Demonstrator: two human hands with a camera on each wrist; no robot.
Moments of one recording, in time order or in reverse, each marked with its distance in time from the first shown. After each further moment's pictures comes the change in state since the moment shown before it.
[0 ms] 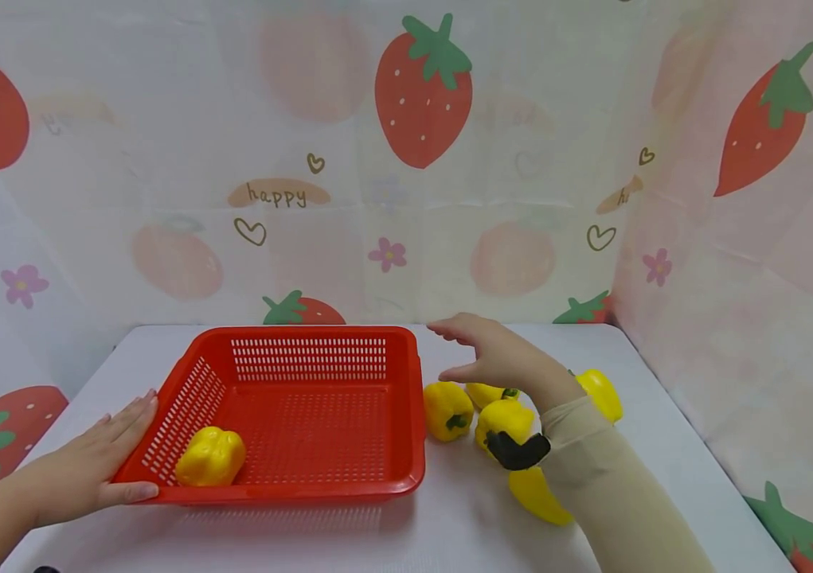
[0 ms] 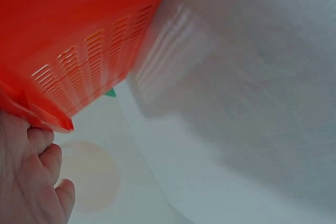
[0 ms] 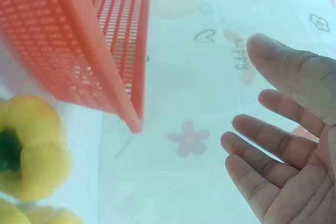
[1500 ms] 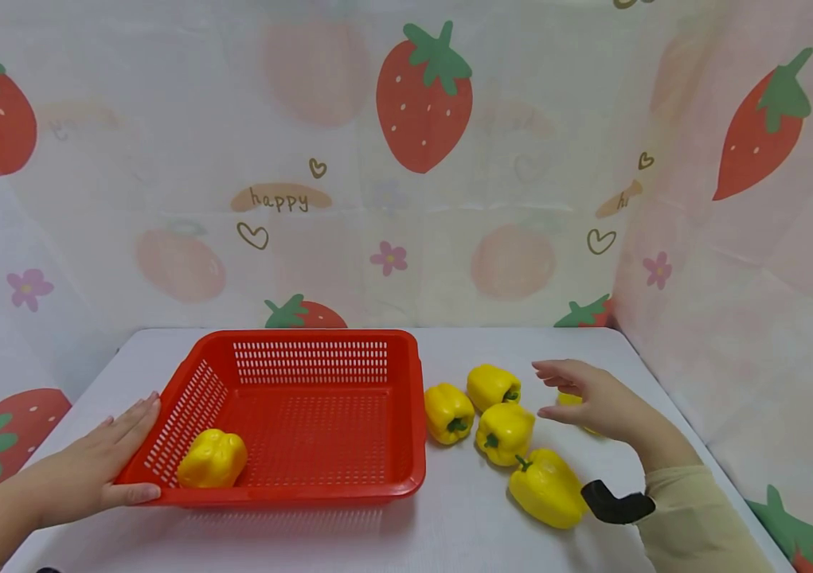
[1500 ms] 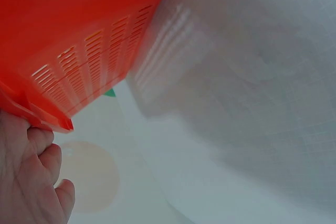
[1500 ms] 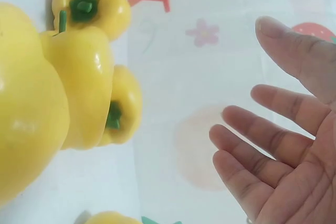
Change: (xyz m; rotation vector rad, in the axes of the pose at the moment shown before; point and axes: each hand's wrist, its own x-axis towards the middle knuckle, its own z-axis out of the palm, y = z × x) left_hand 0.000 0.003 -0.004 0.000 -0.020 -0.019; right_hand -0.102 0.065 -0.009 0.023 0.083 0.173
